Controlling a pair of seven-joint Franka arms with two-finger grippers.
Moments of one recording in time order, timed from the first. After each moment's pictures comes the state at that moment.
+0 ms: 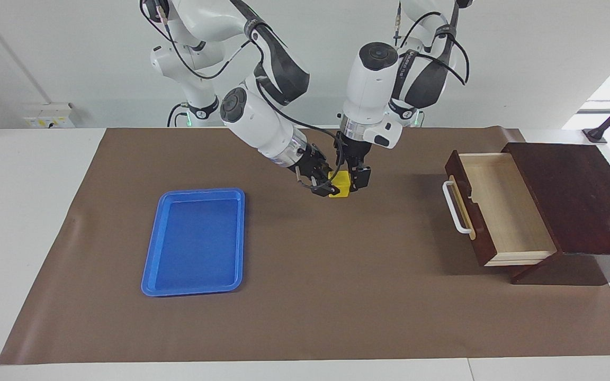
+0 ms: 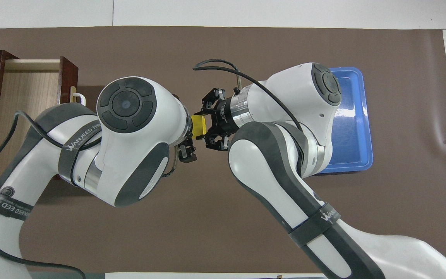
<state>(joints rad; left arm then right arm) -0.54 0.15 -0.07 -1.72 -0.02 1.98 -2.39 0.44 0.31 0.09 -1.67 0.69 2.18 1.67</state>
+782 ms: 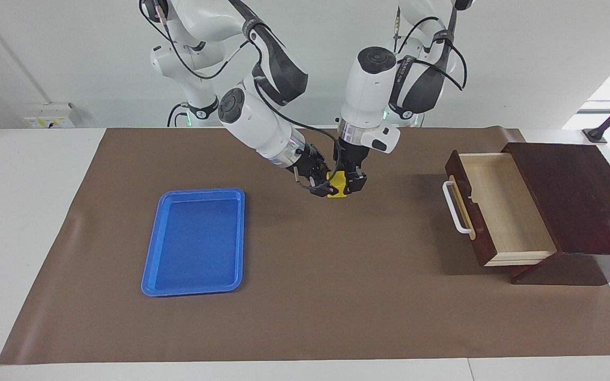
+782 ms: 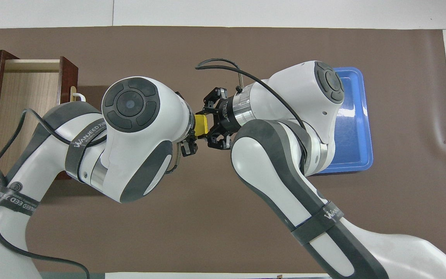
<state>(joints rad) -0.55 0.17 -0.07 -1.72 -0.01 2.02 -2.35 0.43 0.31 0.09 -1.67 0.69 2.17 1.66</state>
